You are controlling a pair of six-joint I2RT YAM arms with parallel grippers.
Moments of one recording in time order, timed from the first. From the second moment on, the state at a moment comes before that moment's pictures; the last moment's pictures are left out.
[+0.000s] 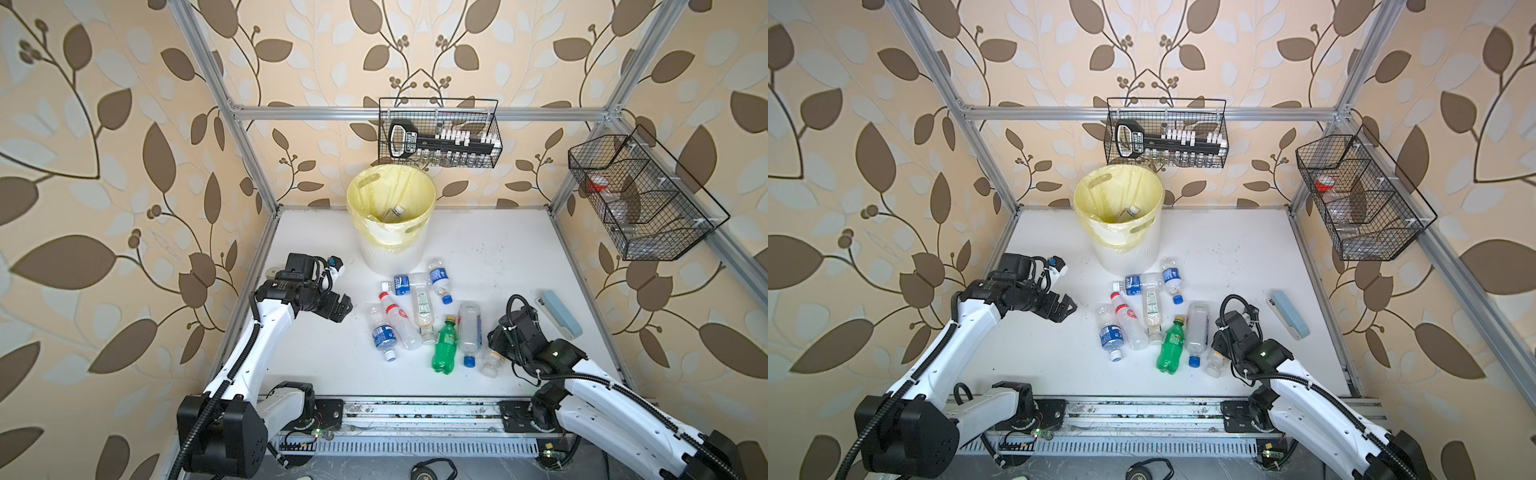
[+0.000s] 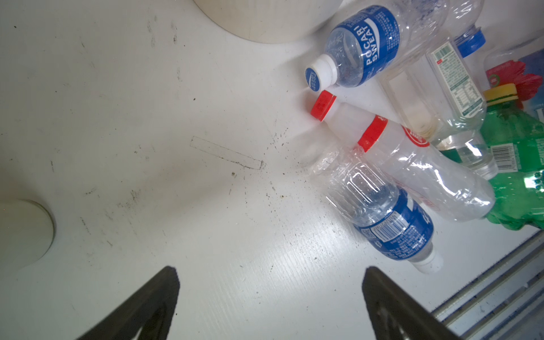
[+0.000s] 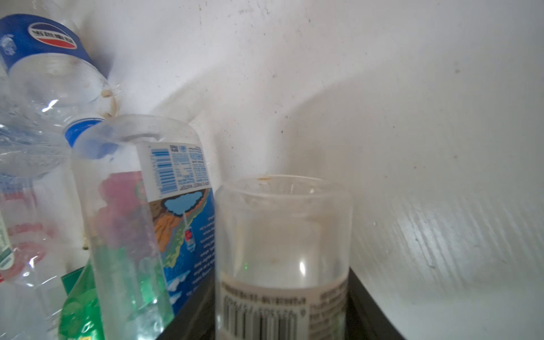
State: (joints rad) left arm -0.05 1.10 0.89 -0.89 0.31 0.29; right arm 0.55 0.73 0.38 -0.67 0.24 1.05
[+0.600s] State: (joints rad) left arm -0.04 1.10 0.89 -0.89 0.31 0.29; right arm 0.54 0.70 0.55 -0.72 0.25 1.00
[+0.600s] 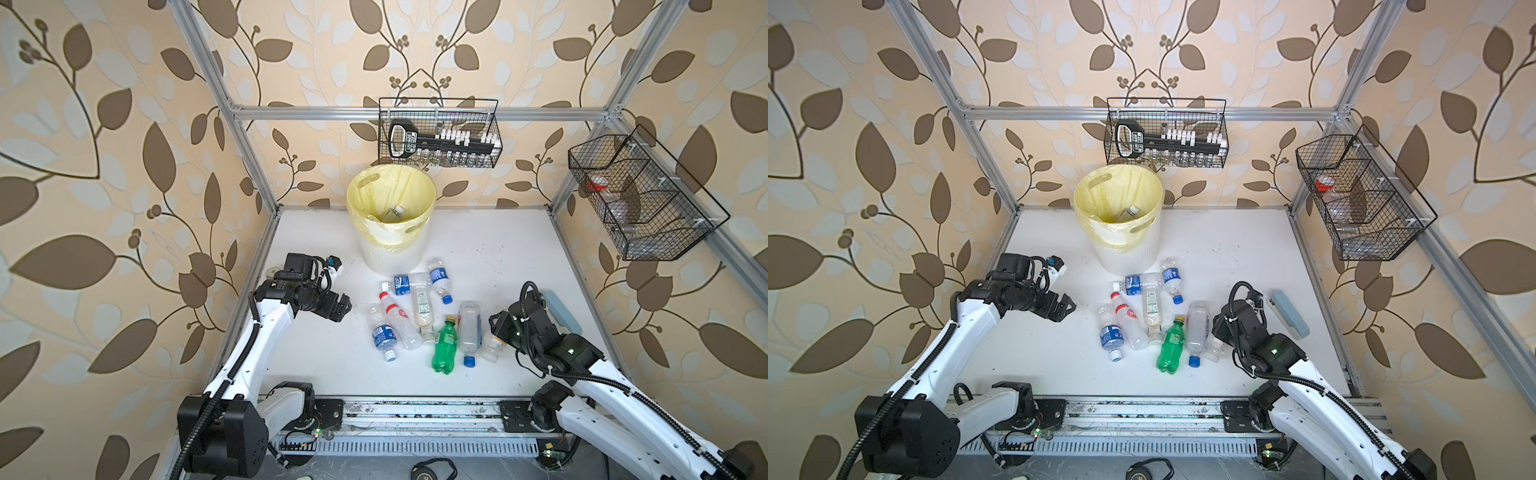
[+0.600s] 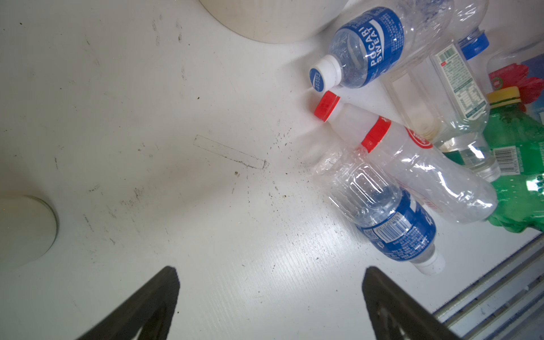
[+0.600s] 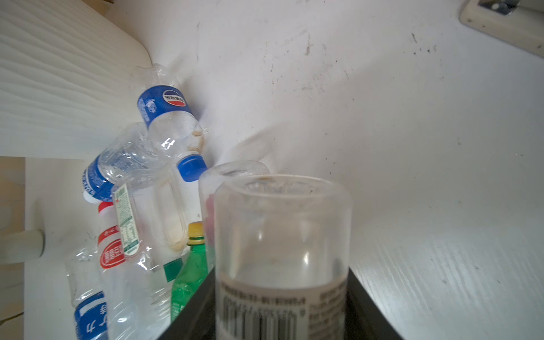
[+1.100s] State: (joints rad) left arm -0.03 1.10 0.89 -0.89 0.31 0.29; right arm 0.54 0.79 0.72 -0.53 0.21 0.93
